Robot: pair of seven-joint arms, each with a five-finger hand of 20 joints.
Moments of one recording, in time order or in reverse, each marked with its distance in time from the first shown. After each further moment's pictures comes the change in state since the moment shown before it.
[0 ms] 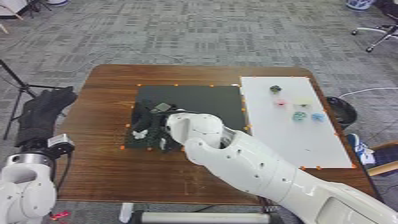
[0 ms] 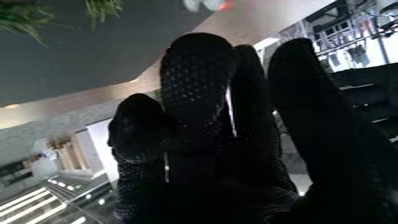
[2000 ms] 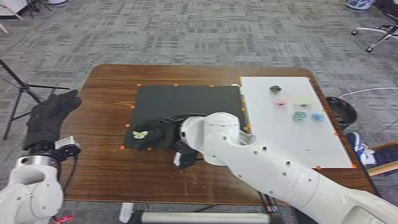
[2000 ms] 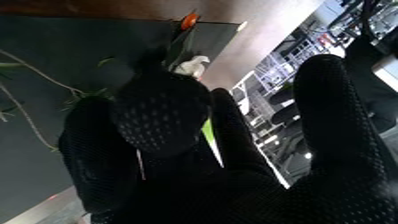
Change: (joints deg) left arm -0.1 -0.6 2.0 0.5 1.1 2.5 -1.1; right arm -2.5 6.6 3.3 -9.3 16.5 -16.0 8.5
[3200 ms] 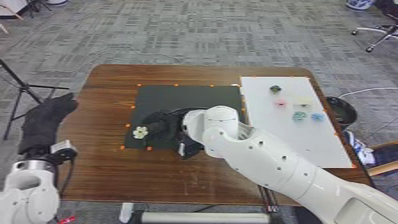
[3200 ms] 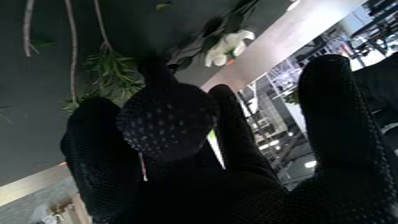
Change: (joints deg) left arm 1.4 -0.8 -1.2 0.0 0.1 -0.8 0.8; right arm 2.6 -0.8 -0.2 3.9 -7.0 -0.2 -2.1
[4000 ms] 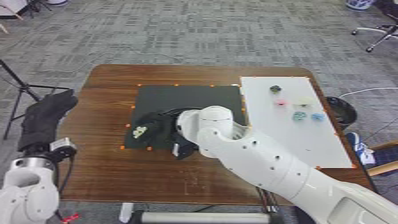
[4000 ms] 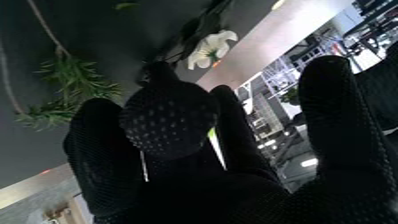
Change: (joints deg) left arm -0.6 -0.4 -1.0 0.1 0.0 -1.8 0.3; right arm -0.1 -2.5 0.1 1.5 -0.2 0.2 -1.0
